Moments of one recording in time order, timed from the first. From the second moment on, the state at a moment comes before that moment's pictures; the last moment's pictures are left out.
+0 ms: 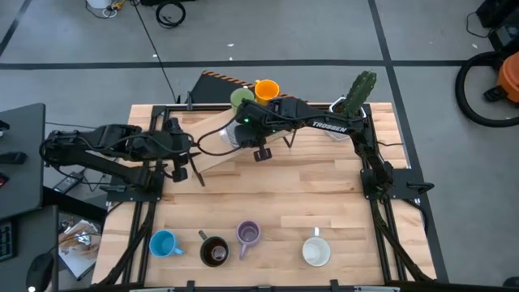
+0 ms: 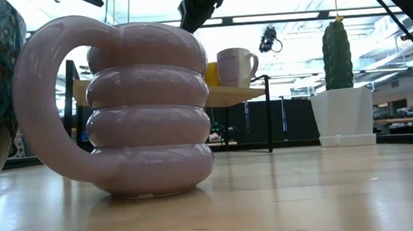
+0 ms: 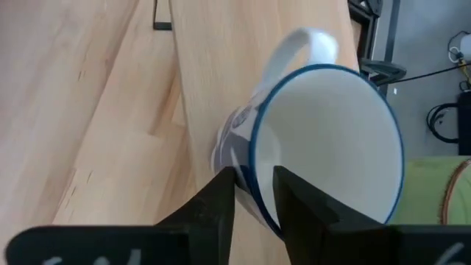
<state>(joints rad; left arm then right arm) -0.12 0.94 1.20 -0.99 -0.43 -0.07 -0.14 2.12 2.35 -1.19 0.10 -0.52</state>
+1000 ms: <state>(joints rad) 0.30 0.95 0.97 -0.62 -0.15 0.23 -0.10 2.02 2.35 -1.21 0.12 -0.37</state>
